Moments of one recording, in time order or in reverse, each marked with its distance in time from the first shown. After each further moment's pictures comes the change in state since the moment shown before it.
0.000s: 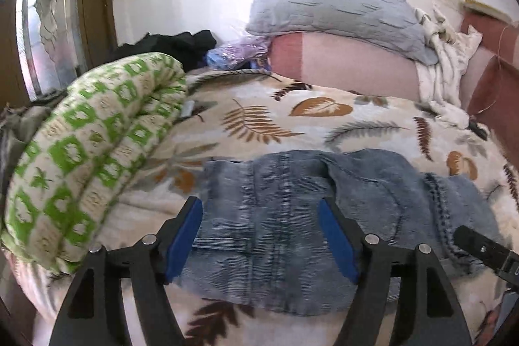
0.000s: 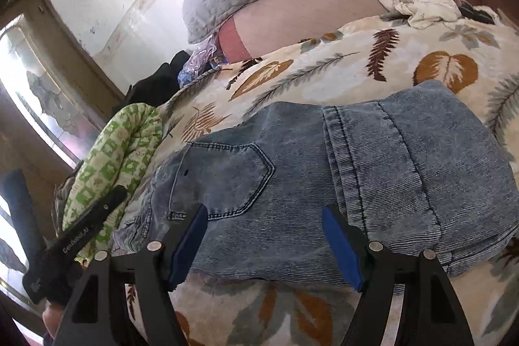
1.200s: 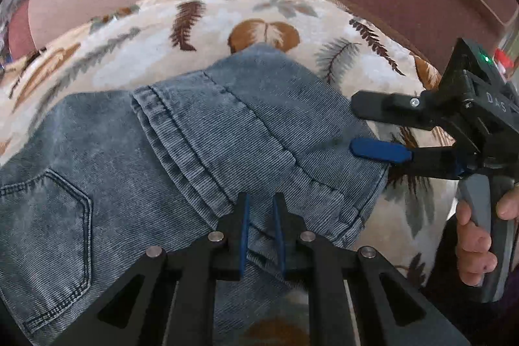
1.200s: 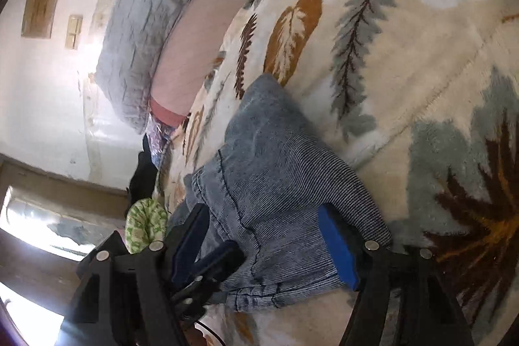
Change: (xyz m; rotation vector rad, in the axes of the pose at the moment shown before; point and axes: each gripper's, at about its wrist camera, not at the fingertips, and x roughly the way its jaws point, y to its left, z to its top) left arm 0.065 -0.238 -0.031 0.520 0.398 -0.711; right arm -0.030 -0.189 0.014 0.601 0.011 0.124
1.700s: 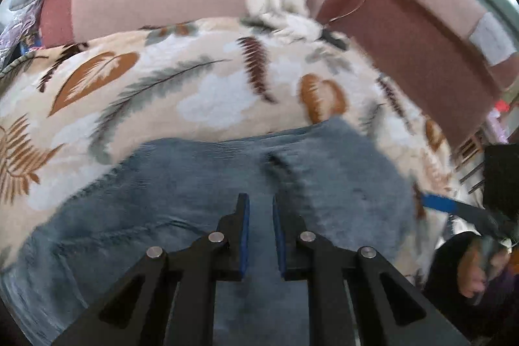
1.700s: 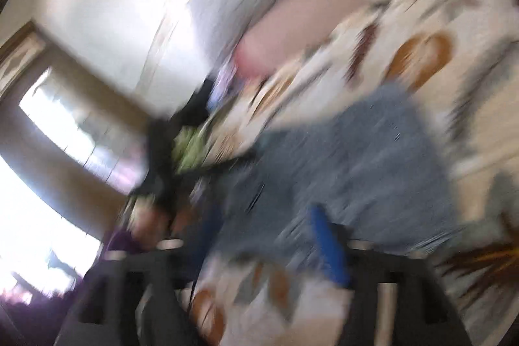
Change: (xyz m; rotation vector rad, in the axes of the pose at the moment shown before) left arm -0.049 0.108 0.027 -0.122 -0.101 -0.085; right arm -0.035 0.074 -0.041 -0.420 0.003 0.115
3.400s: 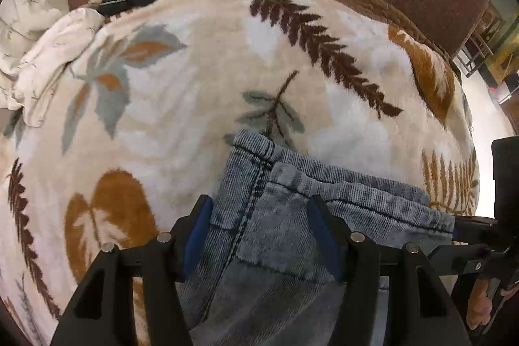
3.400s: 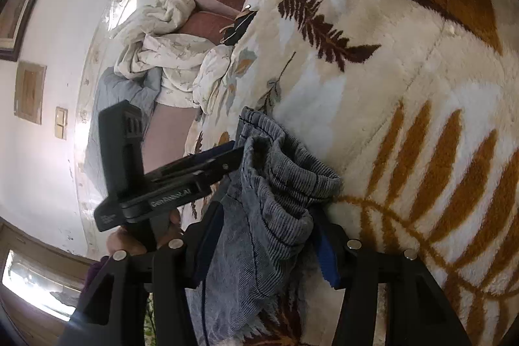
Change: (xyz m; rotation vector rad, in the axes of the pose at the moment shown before) left arm 0.273 -0.221 0.139 0.582 0.389 -0.095; right arm -0.107 -0.193 0.027 0.565 -0.311 -0.220
